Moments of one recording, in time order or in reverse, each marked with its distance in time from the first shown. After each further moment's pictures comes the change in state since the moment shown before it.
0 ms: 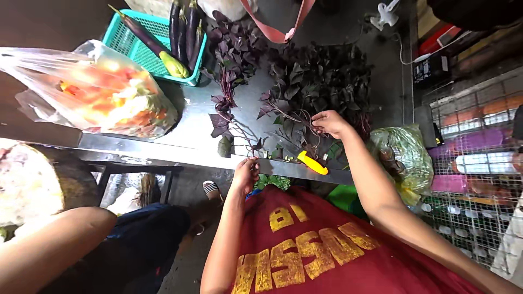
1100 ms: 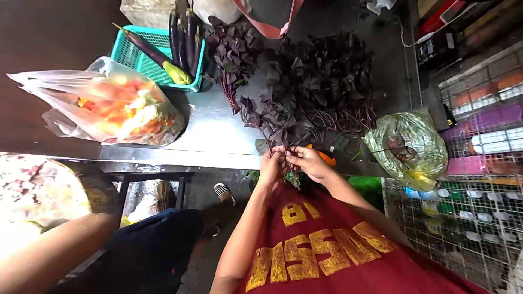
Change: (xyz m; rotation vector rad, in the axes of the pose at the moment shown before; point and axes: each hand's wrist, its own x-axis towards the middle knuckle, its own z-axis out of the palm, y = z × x) left_hand -0.044 0.012 0.067 -0.081 -0.307 0.222; right_hand -0.103 0.045 0.126 0.457 -0.172 -0.209
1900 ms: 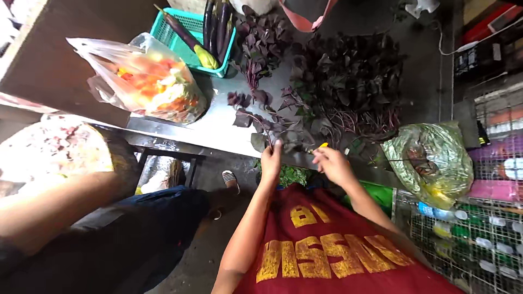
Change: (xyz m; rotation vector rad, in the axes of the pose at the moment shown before) left_hand -0.030 0.005 -0.032 0.481 0.370 0.073; right_hand -0.028 -0.003 -0.014 -0.676 0.084 -0.067
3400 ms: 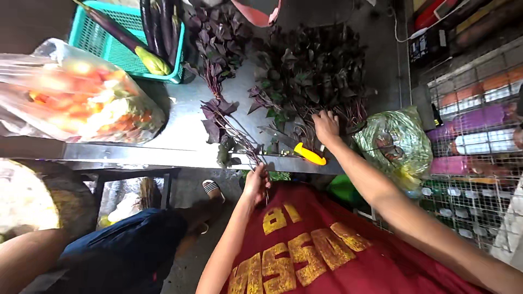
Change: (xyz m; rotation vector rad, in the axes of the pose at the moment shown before) left_hand 0.043 -0.088 0.017 -0.435 -0.184 -0.448; right_hand 0.119 0.048 -0.081 -0.733 0.193 0.158
